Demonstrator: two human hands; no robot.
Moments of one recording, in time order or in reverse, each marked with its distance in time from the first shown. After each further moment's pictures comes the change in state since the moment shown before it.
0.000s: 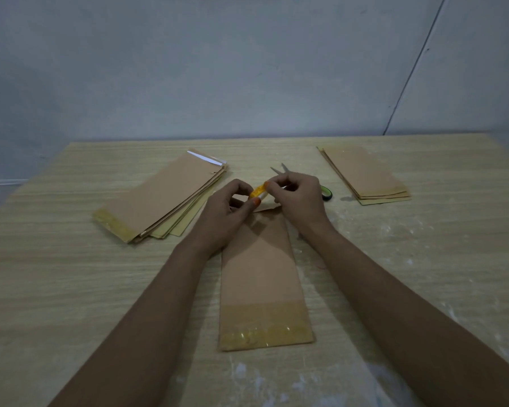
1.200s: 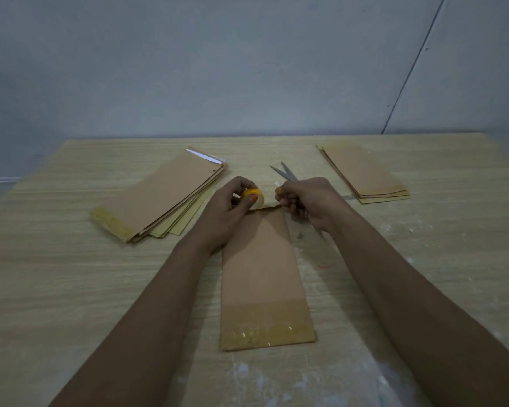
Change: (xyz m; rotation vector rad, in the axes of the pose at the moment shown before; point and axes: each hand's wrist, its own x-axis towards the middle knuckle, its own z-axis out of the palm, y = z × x) left_hand 0.005 -0.003 -0.001 0.002 -0.048 -0.008; right_hand 0.009 -0.019 -0.020 0.180 -0.102 0.657
